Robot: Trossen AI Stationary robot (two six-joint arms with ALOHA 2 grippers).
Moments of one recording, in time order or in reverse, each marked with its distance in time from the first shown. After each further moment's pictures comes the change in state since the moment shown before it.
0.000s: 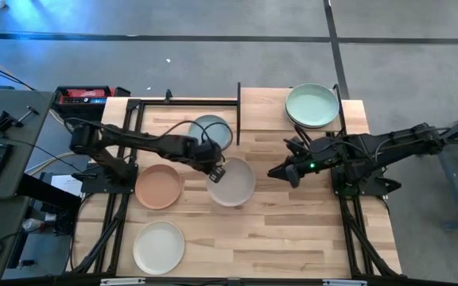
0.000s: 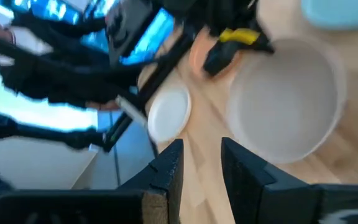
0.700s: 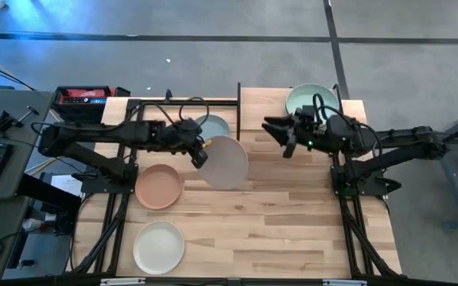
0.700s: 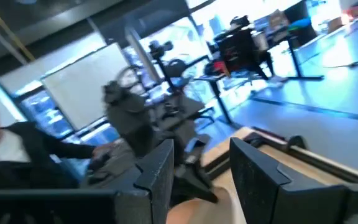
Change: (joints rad) left arm 0.042 -0.338 0.000 -0.036 -0.143 0.263; right arm -0.151 0.001 0.000 0.508 0.319 -0.535
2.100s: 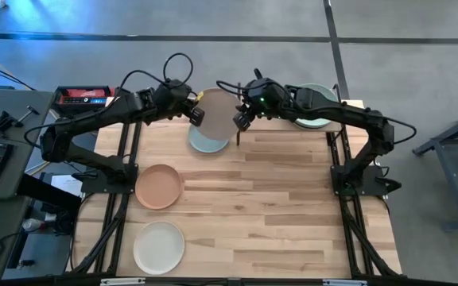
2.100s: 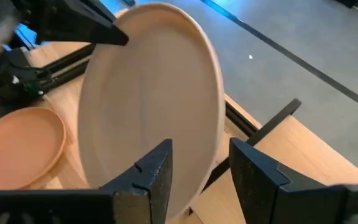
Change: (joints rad) left arm 0.336 0.013 0.153 -0.023 -0.076 0.154; right arm -0.293 0.623 0.771 -0.891 -0.073 -0.158
